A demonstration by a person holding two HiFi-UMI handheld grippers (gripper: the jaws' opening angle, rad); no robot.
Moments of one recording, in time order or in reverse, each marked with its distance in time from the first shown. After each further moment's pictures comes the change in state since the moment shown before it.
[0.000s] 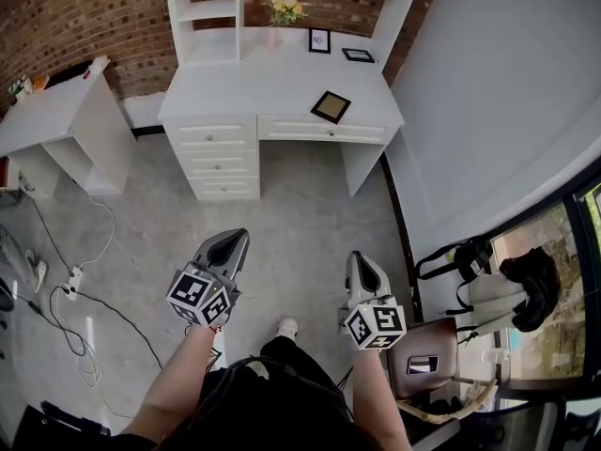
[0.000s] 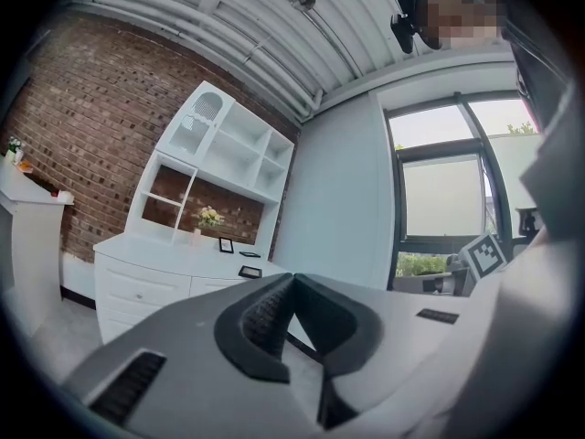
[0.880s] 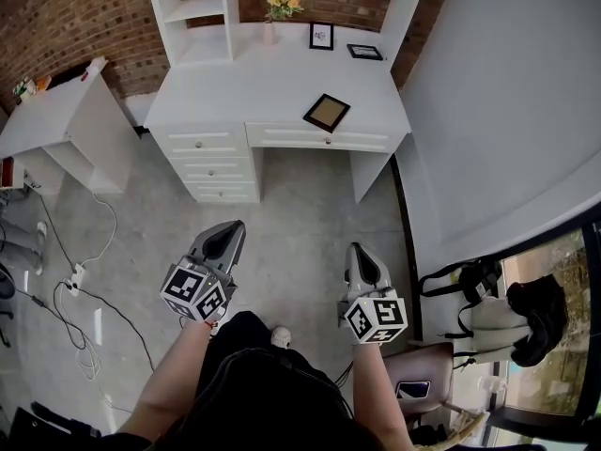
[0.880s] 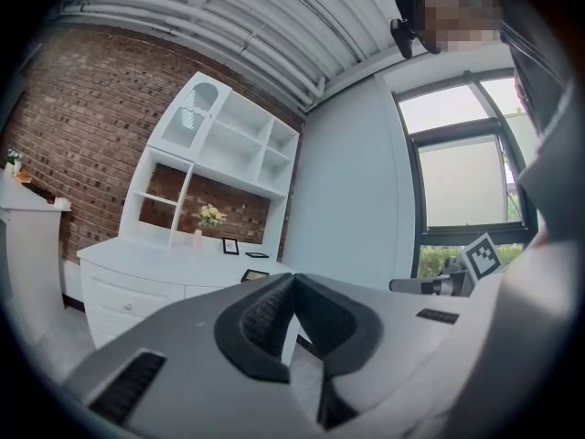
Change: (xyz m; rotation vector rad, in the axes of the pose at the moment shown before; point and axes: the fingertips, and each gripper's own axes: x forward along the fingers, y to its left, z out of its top) left arm 0.109 0.011 0.005 0.029 0.021 0.070; right arm 0.086 -0.090 0.009 0.042 0.014 0.084
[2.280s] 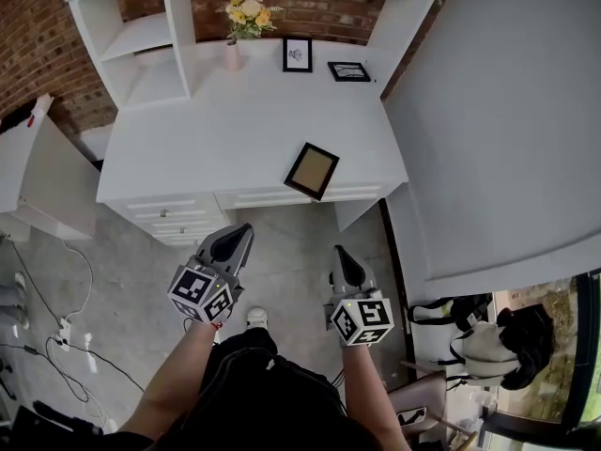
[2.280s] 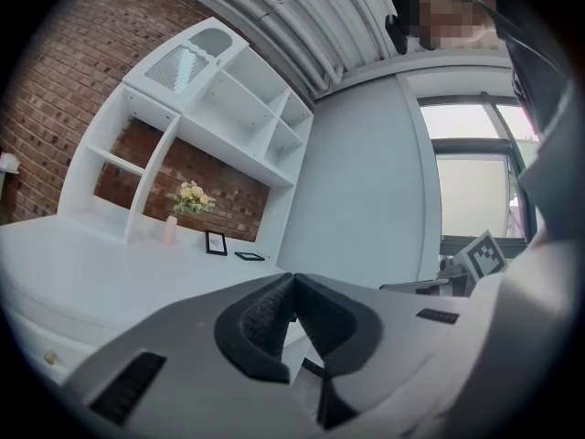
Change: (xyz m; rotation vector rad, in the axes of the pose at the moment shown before) left arm 0.230 0.128 0.012 -0.065 0.023 -0.152; right arm 0.228 -0.067 0.018 -0.020 0.069 -0.084
